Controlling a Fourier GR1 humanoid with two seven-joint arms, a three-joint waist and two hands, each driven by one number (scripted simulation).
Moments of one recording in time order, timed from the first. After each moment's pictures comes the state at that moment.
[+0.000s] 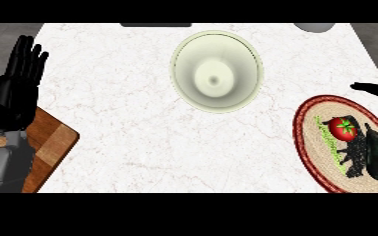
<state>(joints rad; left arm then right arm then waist) -0.24 0.37 0.14 -1.49 0.21 0.10 -0.03 -0.24 -1.05 0.13 -1.57 0.13 0.74 0.20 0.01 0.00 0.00</state>
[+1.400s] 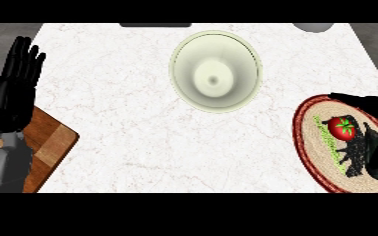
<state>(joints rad) -0.24 0.33 0.20 -1.50 0.17 0.04 -0.01 -0.30 -0.77 0.10 -1.15 0.65 0.64 -0.19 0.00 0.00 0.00</state>
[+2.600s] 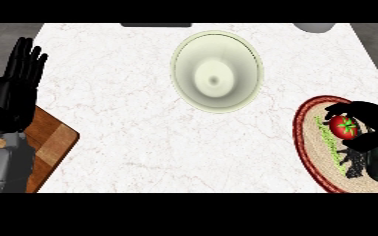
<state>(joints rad) -0.24 0.30 0.22 -1.50 0.14 0.01 -0.01 -0.40 -0.65 0.04 -0.78 0.92 0.43 -0.37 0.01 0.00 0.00</state>
